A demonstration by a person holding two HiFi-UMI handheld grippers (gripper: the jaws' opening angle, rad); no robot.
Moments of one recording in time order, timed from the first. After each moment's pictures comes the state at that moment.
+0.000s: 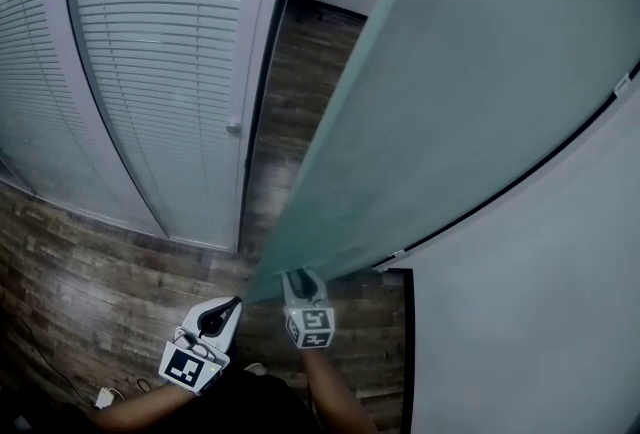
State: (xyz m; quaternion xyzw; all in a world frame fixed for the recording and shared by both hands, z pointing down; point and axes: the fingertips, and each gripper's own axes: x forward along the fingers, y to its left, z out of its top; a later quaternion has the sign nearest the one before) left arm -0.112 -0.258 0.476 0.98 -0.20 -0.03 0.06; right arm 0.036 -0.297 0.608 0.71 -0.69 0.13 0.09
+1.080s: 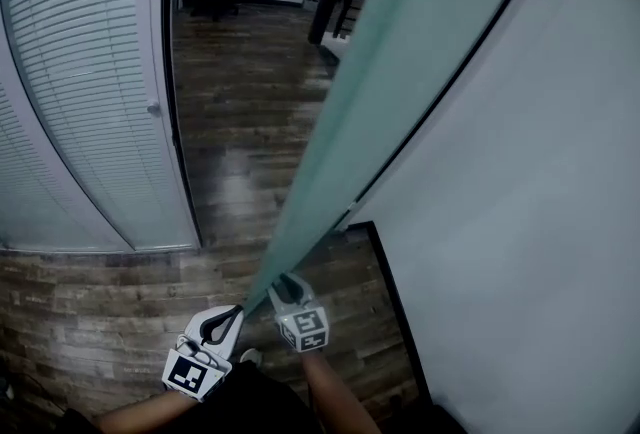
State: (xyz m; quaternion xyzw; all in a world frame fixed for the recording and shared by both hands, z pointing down) left arm -0.088 -0.130 0.481 1.00 -0.05 -0.02 0.05; right arm 0.030 -0.157 0.613 0.73 -0.67 0.13 0.08
